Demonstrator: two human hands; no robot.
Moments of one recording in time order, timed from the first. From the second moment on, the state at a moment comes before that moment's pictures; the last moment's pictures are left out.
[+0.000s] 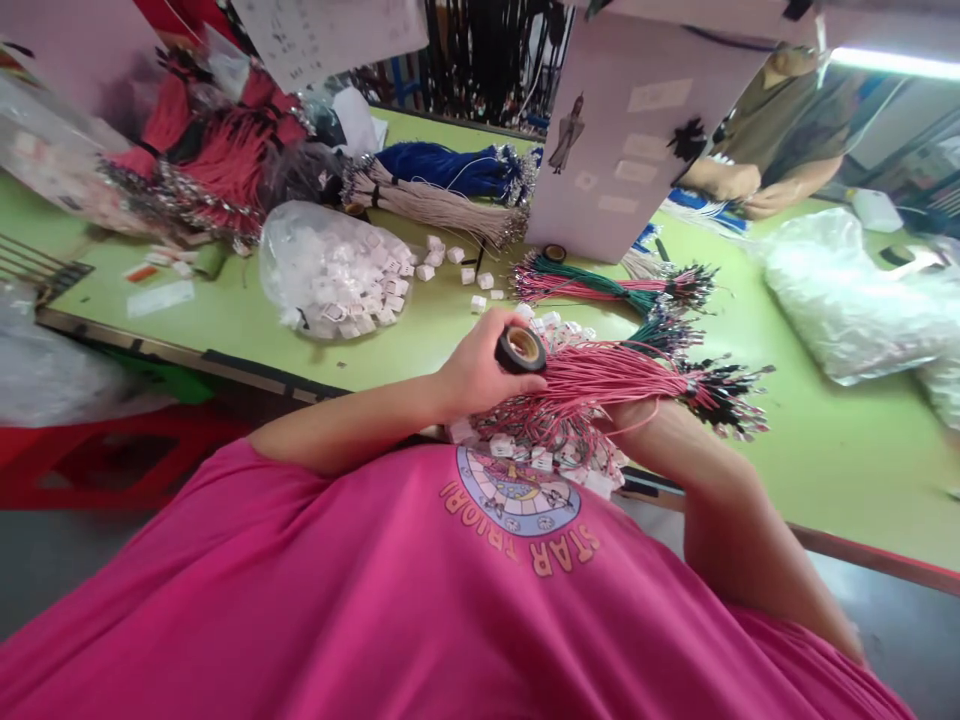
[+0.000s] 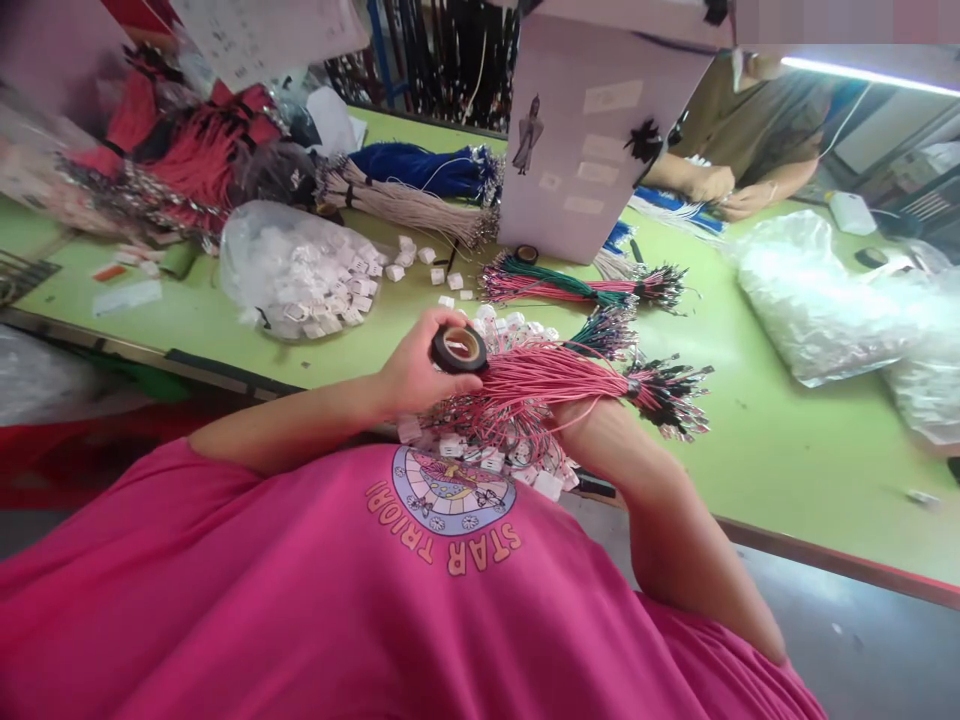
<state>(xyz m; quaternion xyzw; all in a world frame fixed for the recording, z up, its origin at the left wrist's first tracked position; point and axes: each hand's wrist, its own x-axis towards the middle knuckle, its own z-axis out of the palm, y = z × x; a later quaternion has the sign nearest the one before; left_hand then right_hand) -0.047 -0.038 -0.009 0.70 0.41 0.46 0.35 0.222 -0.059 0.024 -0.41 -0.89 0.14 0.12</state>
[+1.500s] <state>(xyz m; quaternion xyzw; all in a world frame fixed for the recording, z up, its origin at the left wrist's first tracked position) -0.014 0.080 0.009 0.97 0.19 0.15 -0.05 0.207 -0.039 0.033 -0.44 -0.84 0.00 0.31</state>
